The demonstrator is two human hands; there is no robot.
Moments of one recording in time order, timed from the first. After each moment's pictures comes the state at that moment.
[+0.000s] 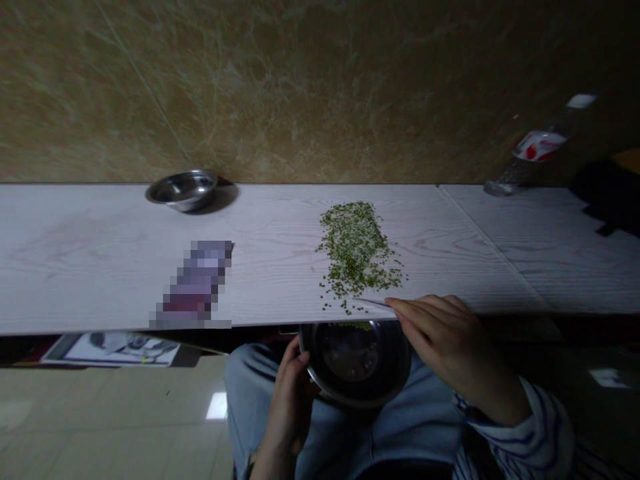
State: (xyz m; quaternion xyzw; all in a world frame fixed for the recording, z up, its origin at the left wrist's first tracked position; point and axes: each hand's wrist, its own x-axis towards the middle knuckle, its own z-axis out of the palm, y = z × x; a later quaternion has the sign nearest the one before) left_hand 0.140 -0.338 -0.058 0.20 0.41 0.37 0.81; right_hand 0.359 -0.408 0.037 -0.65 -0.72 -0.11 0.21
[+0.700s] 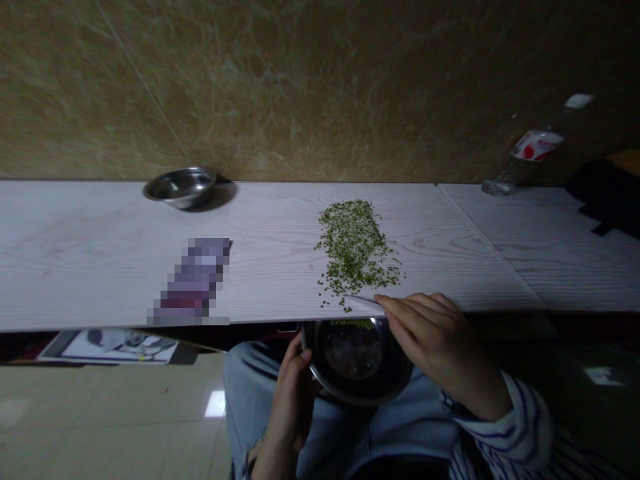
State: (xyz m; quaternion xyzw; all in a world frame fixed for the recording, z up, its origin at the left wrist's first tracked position) left_hand 0.144 -0.341 -0.055 0.21 0.41 0.36 0.82; right_hand 0.346 -0.400 0.040 -0.66 -0.72 -0.09 0.20
